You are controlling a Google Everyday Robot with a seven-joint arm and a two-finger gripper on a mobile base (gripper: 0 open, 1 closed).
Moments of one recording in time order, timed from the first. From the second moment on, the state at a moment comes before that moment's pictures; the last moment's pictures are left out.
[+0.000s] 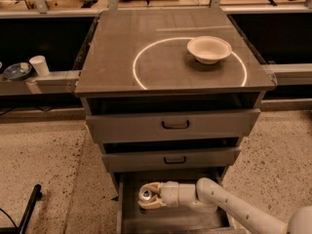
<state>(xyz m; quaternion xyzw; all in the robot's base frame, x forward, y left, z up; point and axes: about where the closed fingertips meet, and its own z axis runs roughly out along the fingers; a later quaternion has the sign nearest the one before) 0.491 0.040 0.361 -0.50 0.58 0.42 0.48</state>
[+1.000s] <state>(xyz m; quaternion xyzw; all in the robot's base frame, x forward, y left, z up) 0.515 0.053 0.275 -0.50 0.60 0.41 0.46</state>
